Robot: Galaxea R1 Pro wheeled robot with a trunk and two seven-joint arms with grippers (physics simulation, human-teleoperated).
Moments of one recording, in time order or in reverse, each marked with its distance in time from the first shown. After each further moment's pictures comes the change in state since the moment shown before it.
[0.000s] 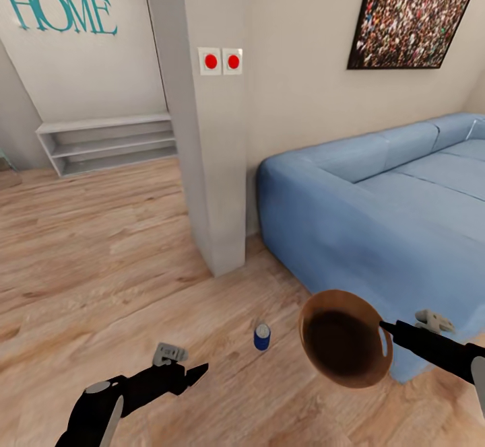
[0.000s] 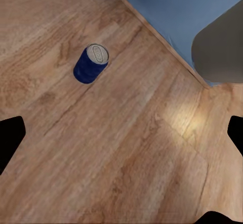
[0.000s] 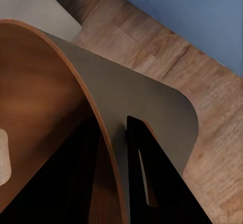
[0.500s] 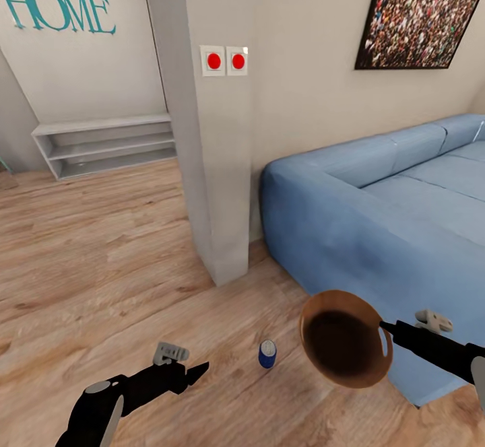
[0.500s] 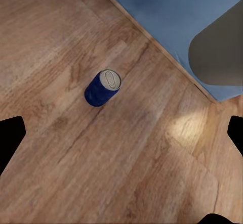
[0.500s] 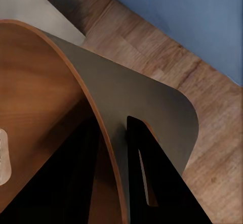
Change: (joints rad) left arm 0.000 -0.001 -0.001 -0.005 0.000 -0.014 -0.008; right arm 0.000 0.000 0.000 0.000 0.004 -0.001 0.000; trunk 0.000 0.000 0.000
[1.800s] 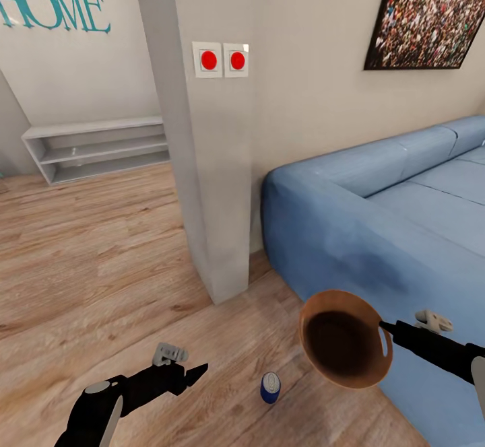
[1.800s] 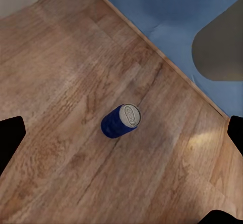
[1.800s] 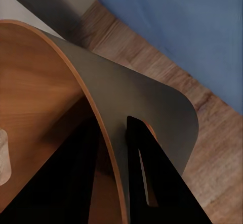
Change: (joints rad) left arm 0.000 0.006 -0.002 0.003 -0.013 0.000 -0.001; right arm 0.000 0.000 0.000 0.000 -0.005 0.001 -0.001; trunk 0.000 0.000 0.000
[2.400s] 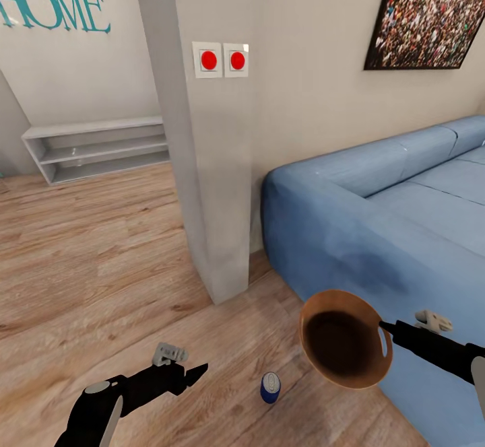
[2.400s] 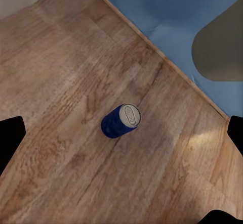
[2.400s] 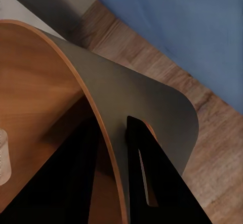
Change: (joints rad) left arm 0.000 0.000 0.000 0.000 0.000 0.000 0.000; right arm 0.000 0.000 0.000 0.000 -0.001 0.001 0.001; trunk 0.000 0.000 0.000
